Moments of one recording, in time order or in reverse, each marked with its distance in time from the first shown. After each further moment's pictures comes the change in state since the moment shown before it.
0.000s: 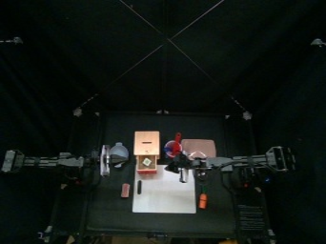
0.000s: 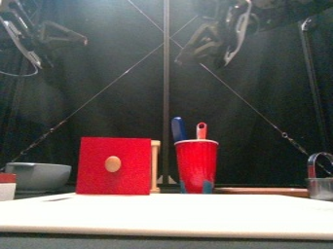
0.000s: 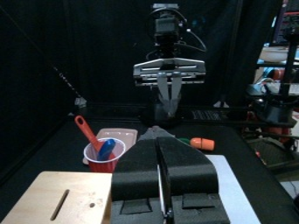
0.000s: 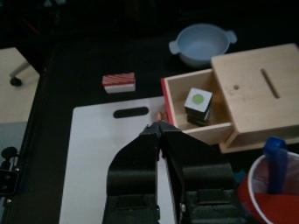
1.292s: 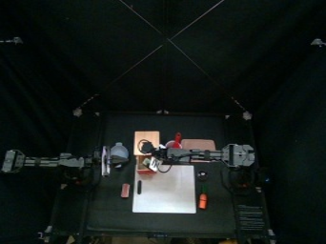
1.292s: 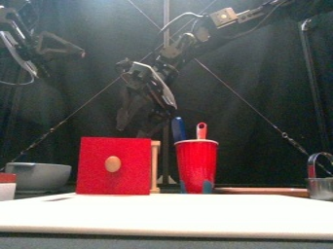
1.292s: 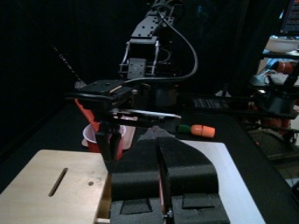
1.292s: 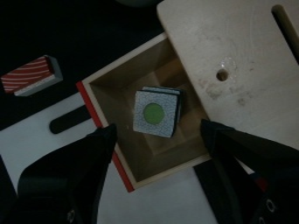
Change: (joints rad) left arm -0.008 0.012 0.041 -0.029 0.000 -0.009; right arm -0.115 0.551 -0.552 -0.100 0.462 0.279
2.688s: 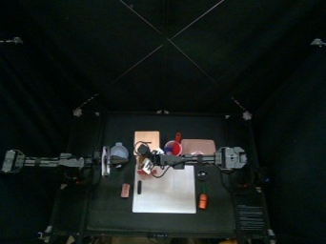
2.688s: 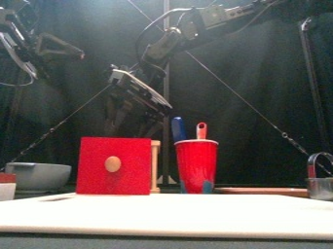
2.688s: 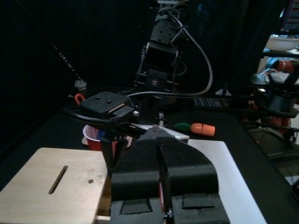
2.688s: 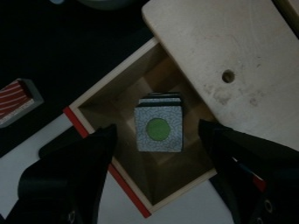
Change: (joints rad) left arm 0.000 -0.003 0.008 0.000 -0.005 0.002; right arm 0.052 0.104 -0.127 -0.232 0.123 0.351
